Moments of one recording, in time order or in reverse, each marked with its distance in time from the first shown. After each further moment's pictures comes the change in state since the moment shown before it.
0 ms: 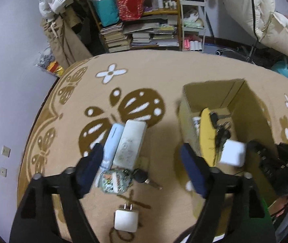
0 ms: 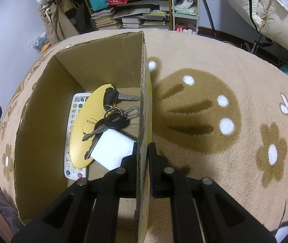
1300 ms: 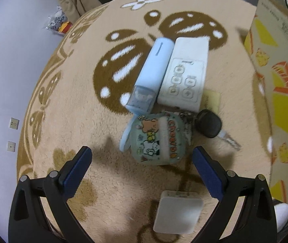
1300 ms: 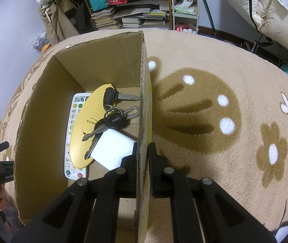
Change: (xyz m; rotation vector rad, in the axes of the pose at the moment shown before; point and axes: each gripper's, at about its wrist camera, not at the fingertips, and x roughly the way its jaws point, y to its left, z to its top) left arm 0.111 0.062 -0.085 -0.024 0.250 0.139; right arm 0.000 -0.002 -0.001 0.000 0.000 0.000
